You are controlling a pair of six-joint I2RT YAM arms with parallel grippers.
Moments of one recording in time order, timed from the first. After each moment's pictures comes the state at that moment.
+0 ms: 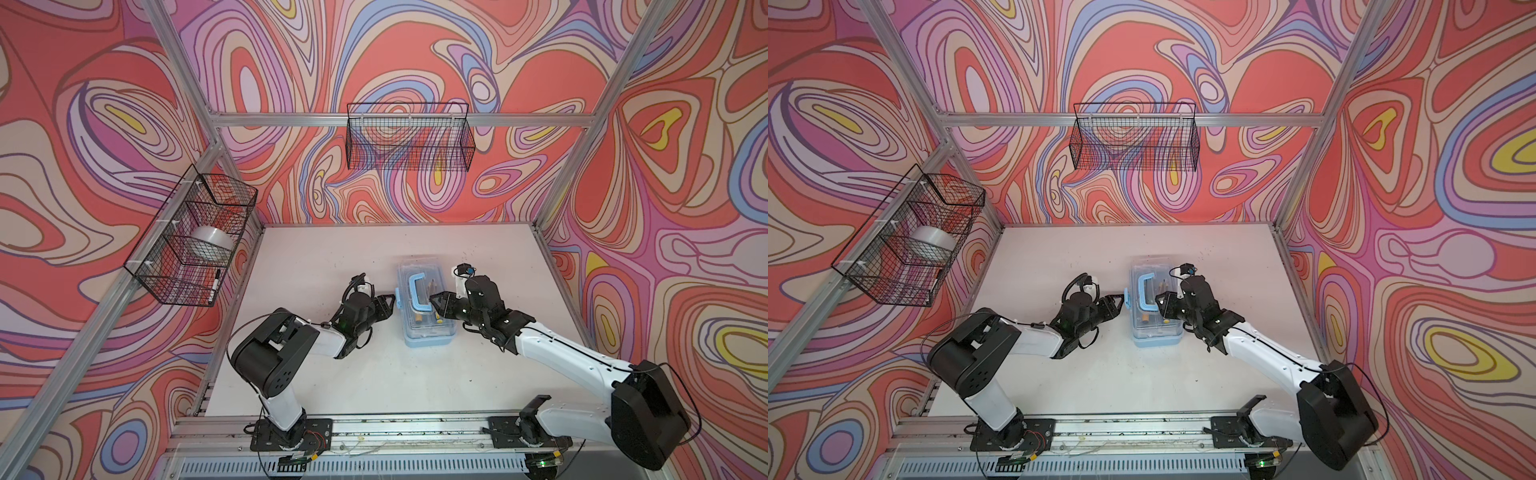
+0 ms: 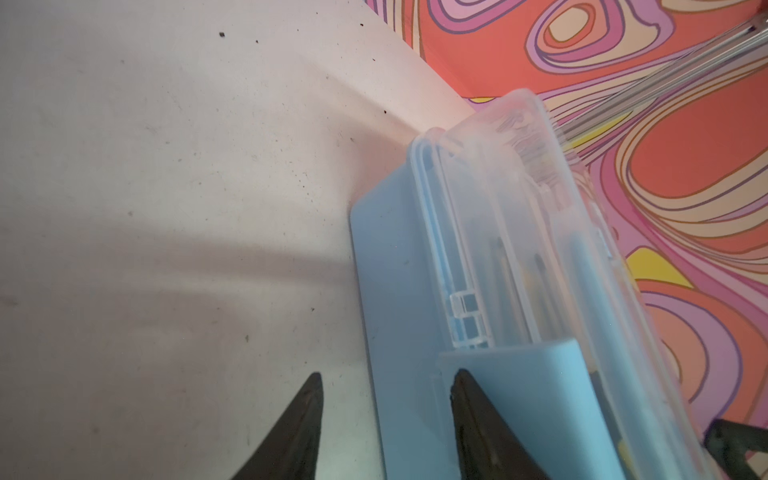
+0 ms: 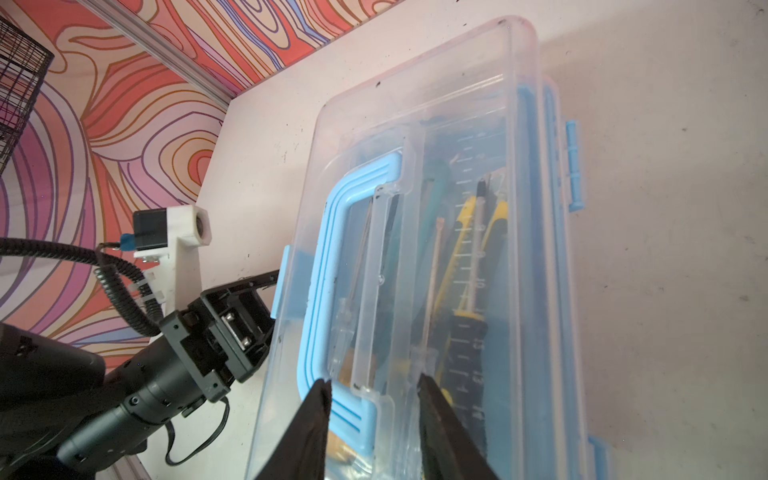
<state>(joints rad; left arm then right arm) -0.57 1.74 0.55 0.80 0.08 -0.91 0.56 1.25 0.72 -0.04 -0.12 0.66</state>
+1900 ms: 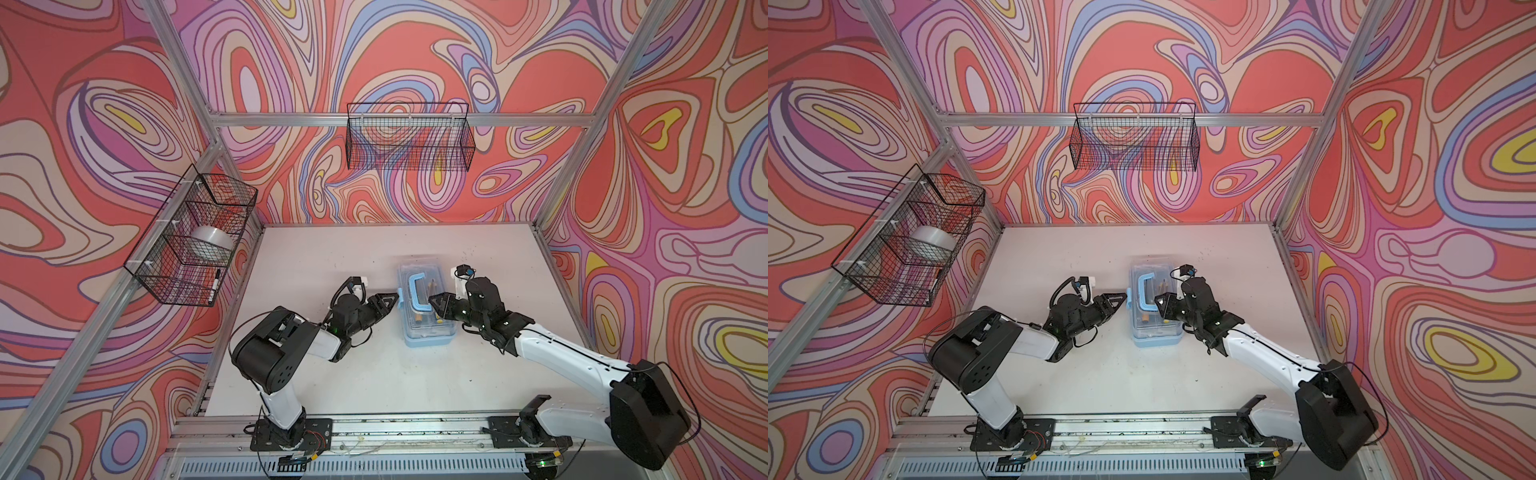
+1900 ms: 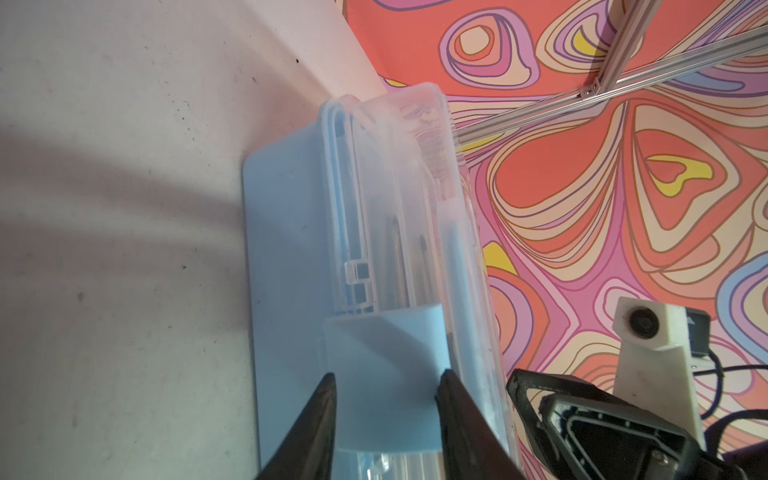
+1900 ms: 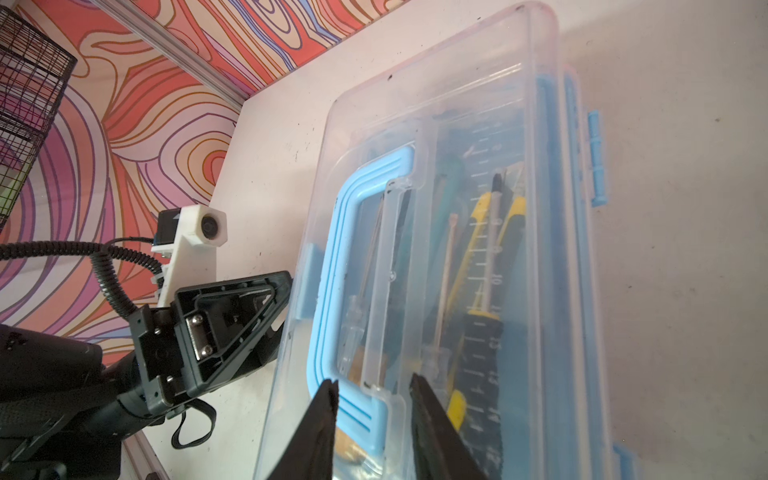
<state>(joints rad) -0.52 1.74 0.49 1.04 0.34 -1.17 0.56 1.25 0.69 0.01 -0.14 0.67</state>
